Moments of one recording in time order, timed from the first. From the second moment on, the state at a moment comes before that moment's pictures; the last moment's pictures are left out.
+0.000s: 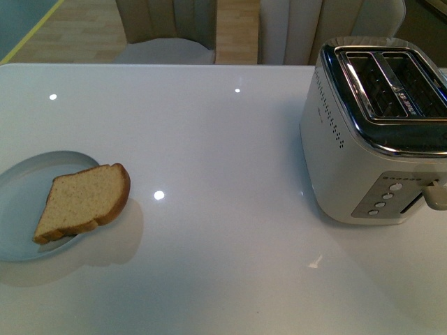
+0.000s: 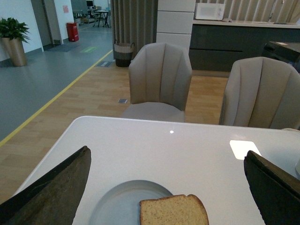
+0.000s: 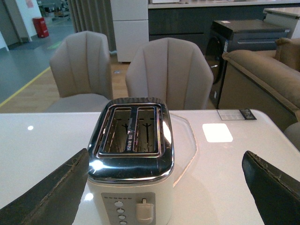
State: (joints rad) left arm 0.00 0.01 0.01 0.00 0.00 -0.01; right arm 0.00 0.01 0.02 0.00 0.00 0.00
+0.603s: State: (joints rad) left arm 0.00 0.01 0.01 0.00 0.00 -0.01; right arm 0.00 0.01 0.02 0.00 0.00 0.00
